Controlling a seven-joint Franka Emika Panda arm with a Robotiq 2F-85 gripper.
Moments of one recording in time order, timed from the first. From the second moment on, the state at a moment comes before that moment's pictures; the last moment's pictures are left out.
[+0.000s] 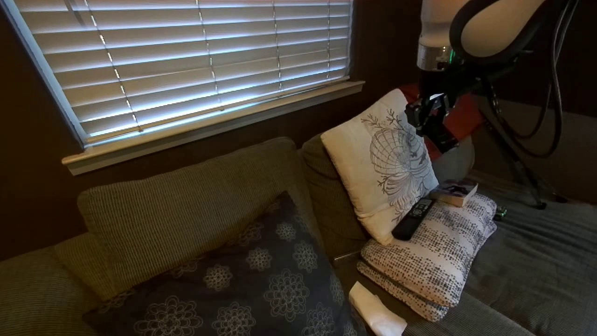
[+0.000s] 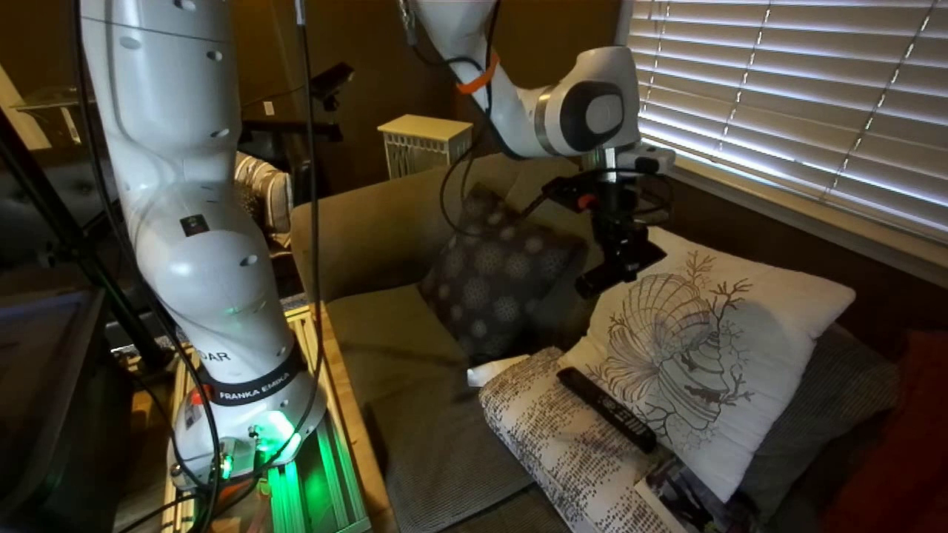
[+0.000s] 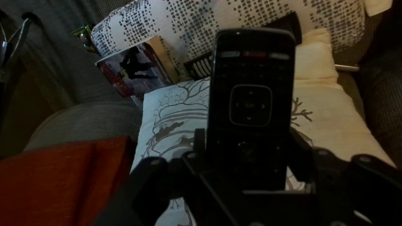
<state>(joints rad) 0.22 0.23 -0.34 -2.14 -0.37 2.46 0.46</state>
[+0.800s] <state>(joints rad) 0.16 0.23 -0.28 -2.13 -0.40 2.47 0.46</state>
